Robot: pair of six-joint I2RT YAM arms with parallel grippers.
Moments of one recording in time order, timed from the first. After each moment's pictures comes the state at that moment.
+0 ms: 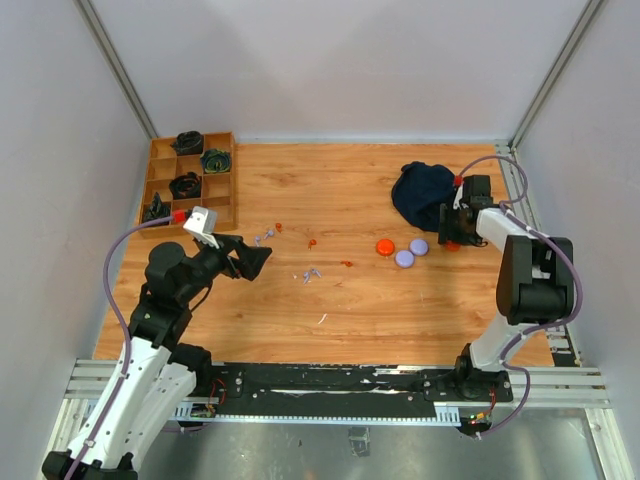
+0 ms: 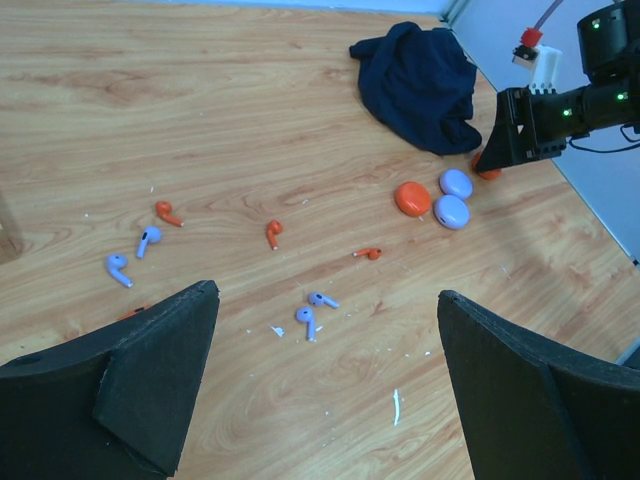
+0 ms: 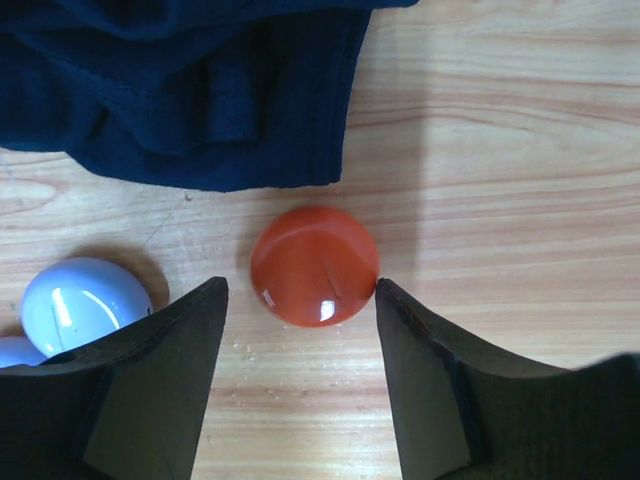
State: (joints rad) left arm -0.27 0.54 0.55 -0.16 0.31 -0.32; right arm -0.05 1.69 1.04 -0.39 0.01 0.01
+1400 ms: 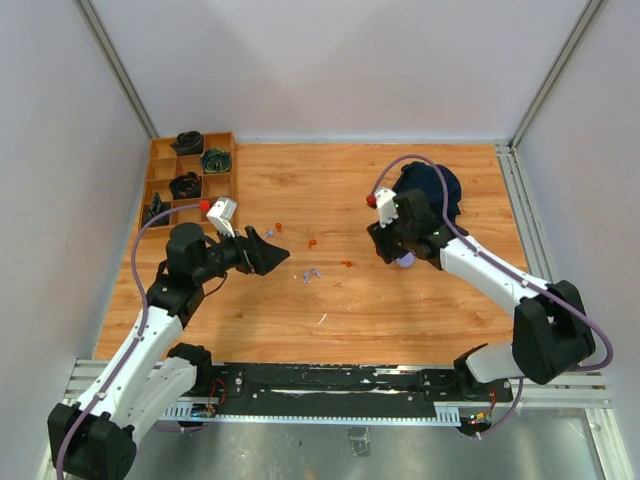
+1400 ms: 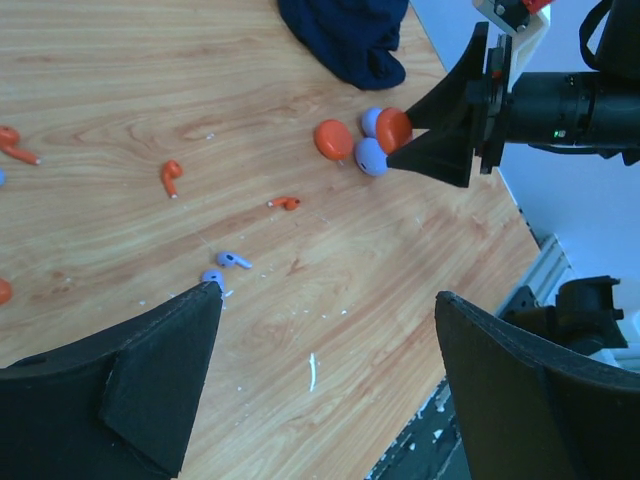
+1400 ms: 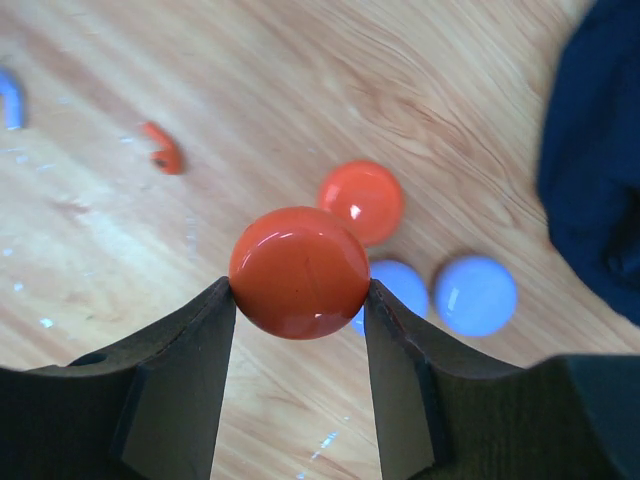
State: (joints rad) left arm -0.27 0.75 0.56 -0.07 0.51 -0.49; right arm 0.45 1.41 0.93 -0.36 -0.05 -0.17
